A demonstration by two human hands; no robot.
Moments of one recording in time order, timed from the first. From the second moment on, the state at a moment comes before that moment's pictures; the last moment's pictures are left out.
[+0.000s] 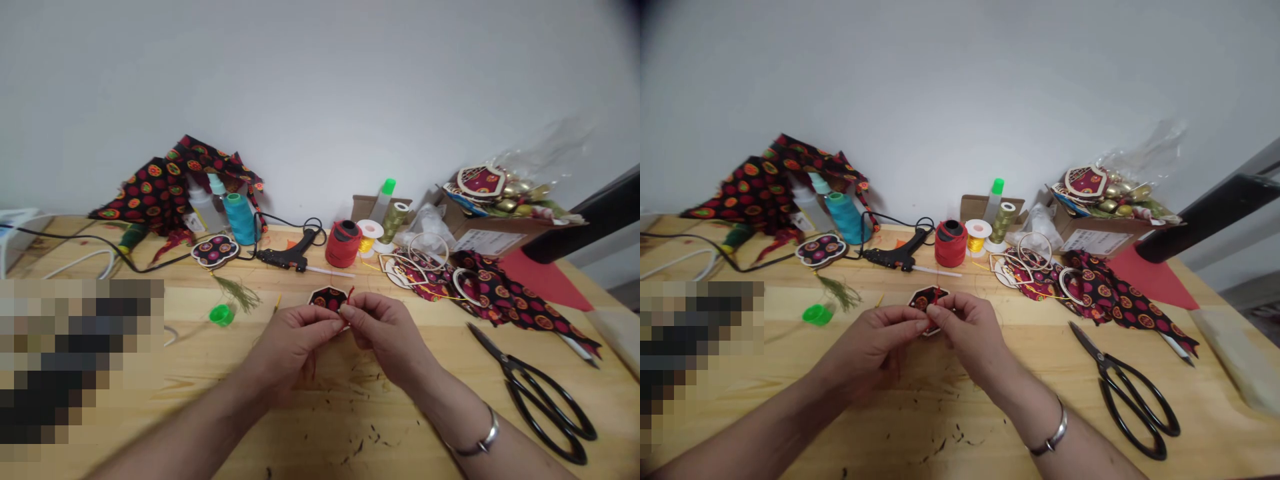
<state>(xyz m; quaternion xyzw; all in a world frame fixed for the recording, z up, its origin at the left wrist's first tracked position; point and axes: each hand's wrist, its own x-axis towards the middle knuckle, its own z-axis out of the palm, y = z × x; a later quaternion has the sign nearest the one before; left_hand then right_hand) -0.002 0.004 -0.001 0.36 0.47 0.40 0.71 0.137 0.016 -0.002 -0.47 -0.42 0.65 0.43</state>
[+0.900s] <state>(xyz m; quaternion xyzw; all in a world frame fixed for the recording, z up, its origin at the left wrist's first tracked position) -0.002 0.004 -0.001 0.34 0.48 0.38 0.72 0.138 0.015 0.003 -0.48 -0.44 0.61 0.46</state>
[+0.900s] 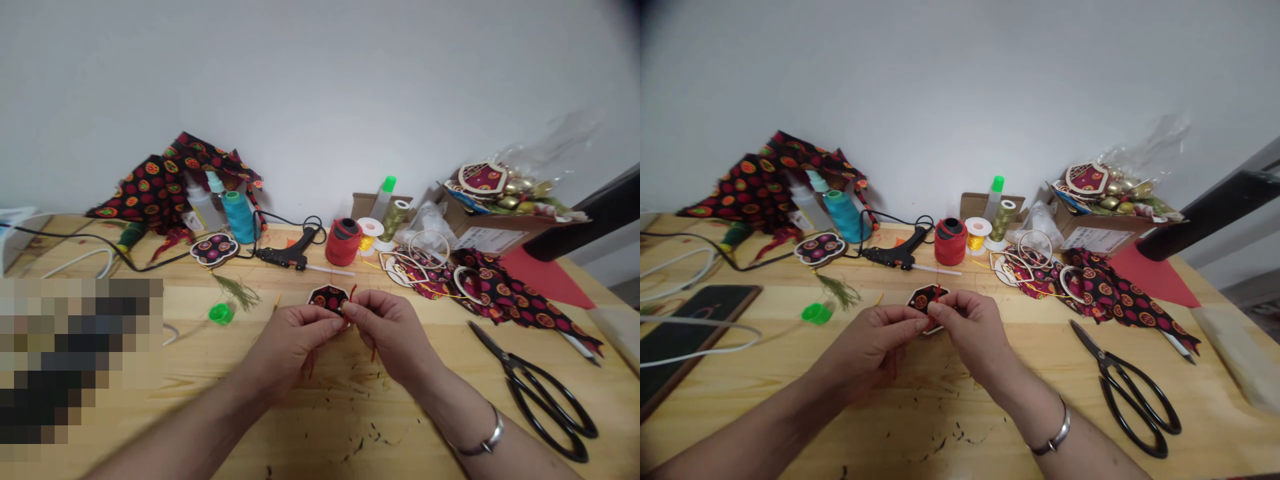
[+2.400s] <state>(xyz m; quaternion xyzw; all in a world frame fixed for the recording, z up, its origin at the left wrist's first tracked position) -0.003 0.006 0.002 0.38 0.51 0.41 0.65 0.143 0.019 -0.002 -0.54 -0.61 0.44 0.39</state>
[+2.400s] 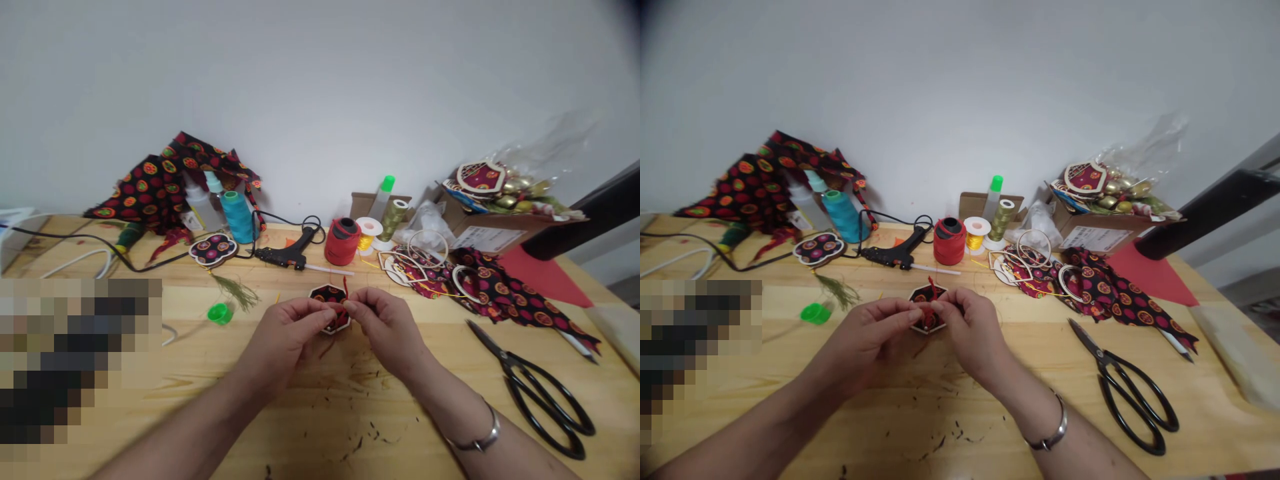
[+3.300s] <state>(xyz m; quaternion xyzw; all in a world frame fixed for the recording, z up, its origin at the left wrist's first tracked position) -0.001 -0.002 -0.011 0.72 0.48 0.35 0.36 0.140 0.016 -0.003 -0.42 -0.38 0.70 0.43</state>
